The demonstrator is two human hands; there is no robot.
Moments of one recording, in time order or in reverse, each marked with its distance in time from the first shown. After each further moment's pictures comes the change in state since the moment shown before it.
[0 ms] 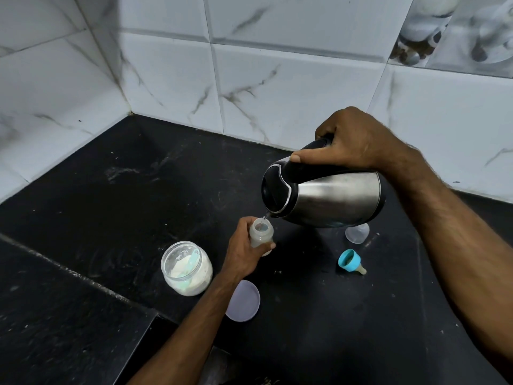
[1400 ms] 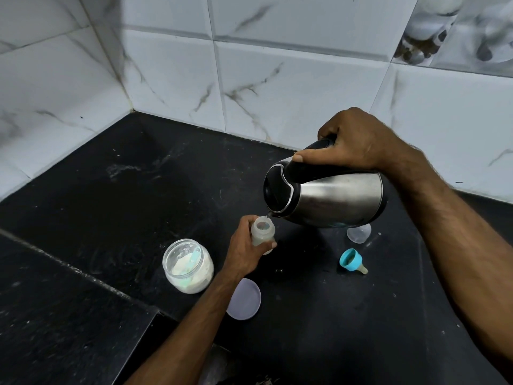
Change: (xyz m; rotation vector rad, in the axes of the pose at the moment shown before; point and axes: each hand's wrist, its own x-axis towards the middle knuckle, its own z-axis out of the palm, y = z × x) left_hand 0.002 0.000 0.000 0.020 -0.013 -0.012; right_hand 0.002 0.004 0.005 -0.014 0.001 -0.009
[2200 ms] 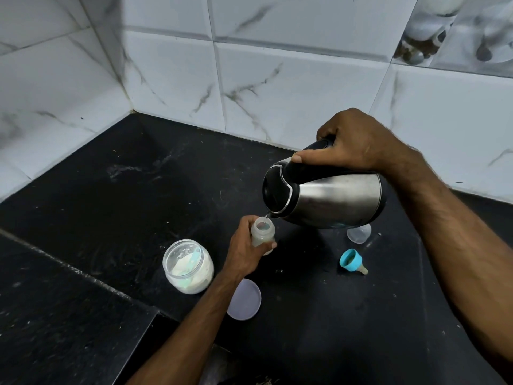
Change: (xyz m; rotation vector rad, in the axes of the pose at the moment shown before) left_hand 0.000 -0.001 0.001 -0.002 0.004 0.014; right_hand -0.001 -0.003 0.000 -0.005 0.004 0.011
